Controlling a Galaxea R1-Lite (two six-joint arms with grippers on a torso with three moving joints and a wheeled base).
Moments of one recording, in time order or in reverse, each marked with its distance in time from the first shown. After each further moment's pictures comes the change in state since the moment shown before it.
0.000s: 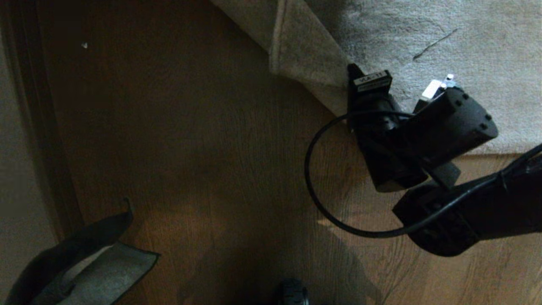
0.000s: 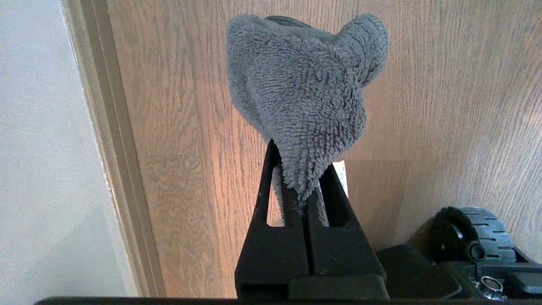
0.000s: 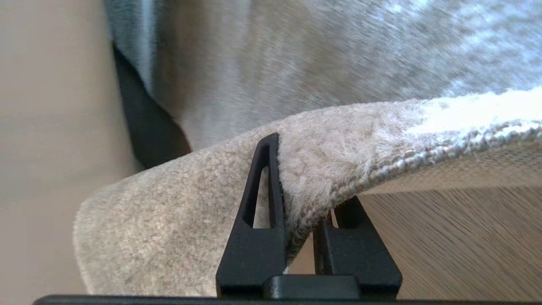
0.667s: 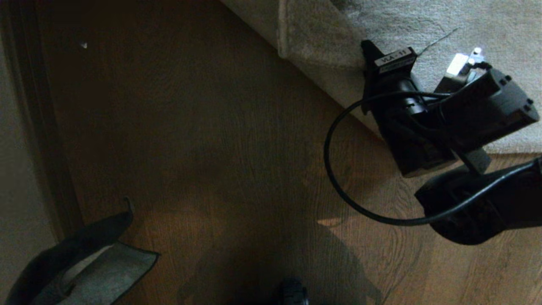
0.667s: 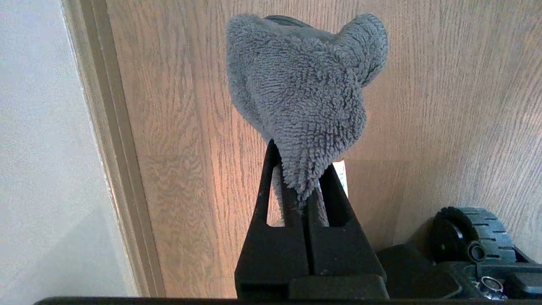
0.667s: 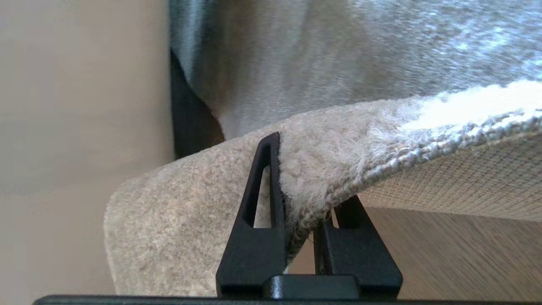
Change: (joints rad) left arm 0.000 0.000 0.000 0.000 0.000 0.000; right arm -0.043 -0.068 -0.011 -0.002 0.180 -0.039
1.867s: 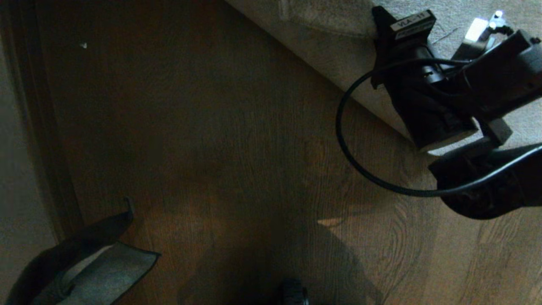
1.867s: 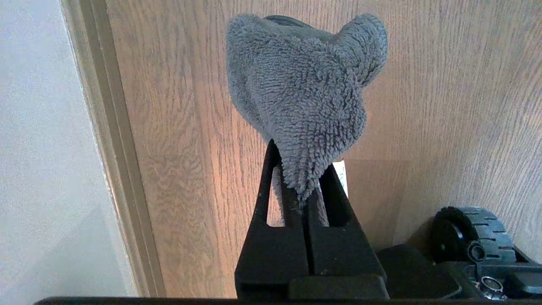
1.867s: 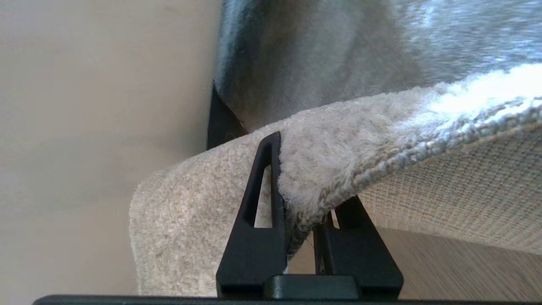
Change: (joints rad) left arm 0.000 0.000 0.000 0.000 0.000 0.000; right arm -0.017 -0.038 -0.124 0.108 0.088 -0.011
